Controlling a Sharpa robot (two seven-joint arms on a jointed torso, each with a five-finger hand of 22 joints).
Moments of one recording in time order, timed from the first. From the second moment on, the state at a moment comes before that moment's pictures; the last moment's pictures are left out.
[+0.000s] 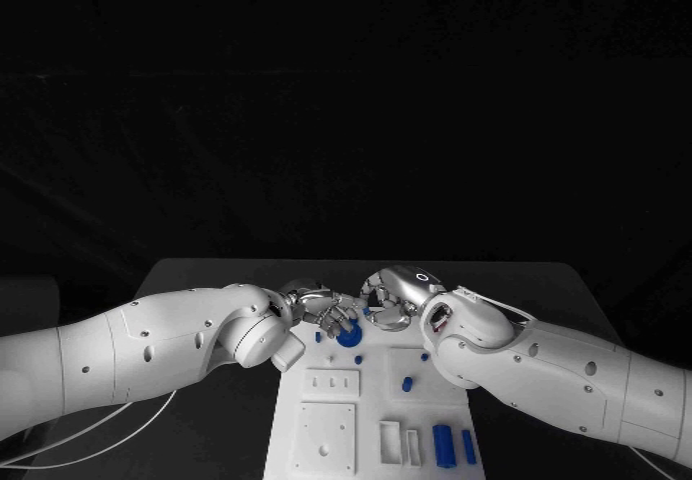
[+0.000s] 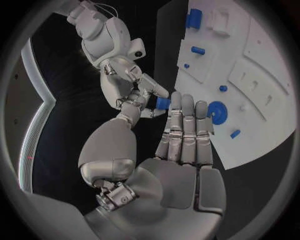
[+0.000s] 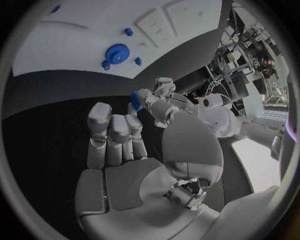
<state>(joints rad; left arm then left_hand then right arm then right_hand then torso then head) 1.32 -0.71 -0.19 1.42 -0.36 -0.25 -0.16 0.86 -0.14 0.43 -0.16 0.05 0.92 0.14 0.32 0.47 1.31 0.04 0.16 0.41 1.02 -0.01 0.78 0.73 0.06 0.83 -0.10 0.69 1.31 1.18 -0.52 -0.03 1.36 -1.61 -0.39 -0.26 1.05 -0.14 0.79 -0.23 0.08 0.98 0.03 0.36 0.49 1.16 -0.04 1.27 1.12 1.30 -0.14 1.29 0.94 0.20 1.34 -0.08 0.97 1.31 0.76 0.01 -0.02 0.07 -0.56</state>
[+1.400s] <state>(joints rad) 1.32 -0.70 -0.19 1.42 -0.36 -0.23 -0.18 0.89 0.02 0.44 -0.25 0.05 0.96 0.12 0.32 0.48 1.31 0.04 0.17 0.44 1.02 0.00 0.81 0.71 0.05 0.81 -0.10 0.70 1.31 1.18 -0.50 -0.03 1.38 -1.61 -0.36 -0.27 1.05 -0.16 0.79 -0.23 0.08 0.99 0.03 0.36 0.49 1.16 -0.04 1.27 1.12 1.31 -0.14 1.29 0.94 0.20 1.34 -0.08 0.97 1.31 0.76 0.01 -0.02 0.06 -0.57</state>
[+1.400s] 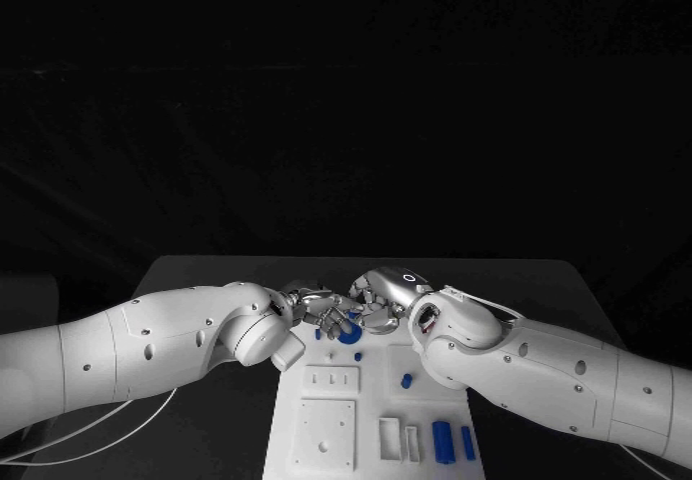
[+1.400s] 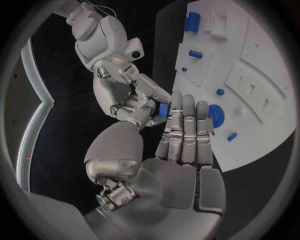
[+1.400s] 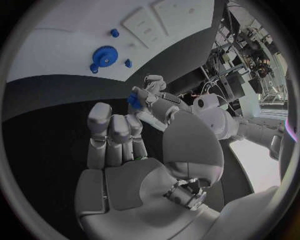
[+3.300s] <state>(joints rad) 1.32 -0.71 -0.19 1.42 -0.37 -0.22 -0.20 0.94 0.05 0.48 -0.29 0.33 1.03 0.12 0.36 0.48 1.39 -0.01 0.26 0.51 1.03 -0.02 0.90 0.69 0.05 0.80 -0.09 0.73 1.31 1.18 -0.50 -0.04 1.38 -1.61 -0.34 -0.27 1.04 -0.16 0.79 -0.23 0.08 0.99 0.02 0.36 0.49 1.16 -0.04 1.27 1.11 1.31 -0.14 1.28 0.94 0.21 1.34 -0.08 0.97 1.31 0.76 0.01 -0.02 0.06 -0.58</state>
